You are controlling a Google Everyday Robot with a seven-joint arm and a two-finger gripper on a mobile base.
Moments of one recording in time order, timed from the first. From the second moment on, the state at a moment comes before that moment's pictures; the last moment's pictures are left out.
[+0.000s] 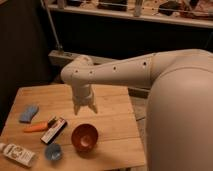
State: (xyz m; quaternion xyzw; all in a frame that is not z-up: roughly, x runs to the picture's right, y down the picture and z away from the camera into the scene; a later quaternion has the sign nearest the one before) arm -0.102 0.101 0.704 -0.26 0.23 0.64 0.68
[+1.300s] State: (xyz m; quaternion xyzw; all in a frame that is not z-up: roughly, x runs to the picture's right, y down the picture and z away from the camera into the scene) arm -0.240 0.053 0.684 -0.26 0.00 0.30 0.92
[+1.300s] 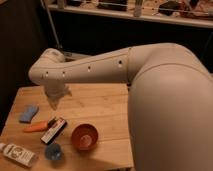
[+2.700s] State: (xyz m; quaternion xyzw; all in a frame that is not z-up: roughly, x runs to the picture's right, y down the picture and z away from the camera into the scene) arm -0.353 0.134 0.757 -0.29 -0.07 0.07 0.95
